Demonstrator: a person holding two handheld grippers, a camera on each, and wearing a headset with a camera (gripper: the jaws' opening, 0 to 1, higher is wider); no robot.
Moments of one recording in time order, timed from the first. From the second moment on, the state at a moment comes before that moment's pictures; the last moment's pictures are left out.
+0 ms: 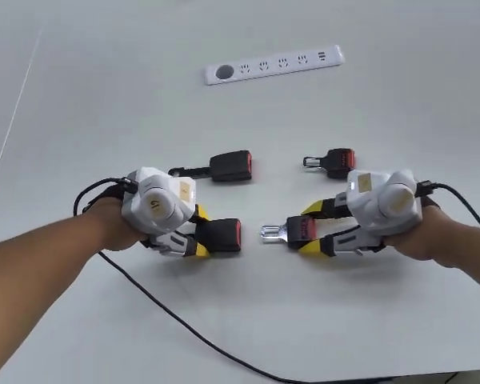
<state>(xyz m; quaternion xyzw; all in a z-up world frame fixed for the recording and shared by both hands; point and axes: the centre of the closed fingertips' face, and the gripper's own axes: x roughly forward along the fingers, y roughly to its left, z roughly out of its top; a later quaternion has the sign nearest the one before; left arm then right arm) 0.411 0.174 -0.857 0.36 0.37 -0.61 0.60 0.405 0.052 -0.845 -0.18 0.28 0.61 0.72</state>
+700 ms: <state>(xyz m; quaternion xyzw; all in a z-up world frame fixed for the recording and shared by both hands) 0.410 0.170 -0.860 0.40 0.37 -0.62 0.57 0.409 0.096 -0.855 -0.18 0.28 0.61 0.72</state>
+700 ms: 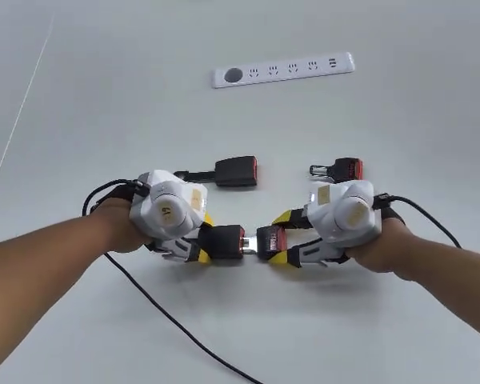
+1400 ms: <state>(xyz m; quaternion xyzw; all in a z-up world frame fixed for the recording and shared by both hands) 0.409 0.173 -0.858 0.39 0.38 -0.61 0.58 0.406 0.111 -0.854 -0.18 0.29 0.59 0.73</state>
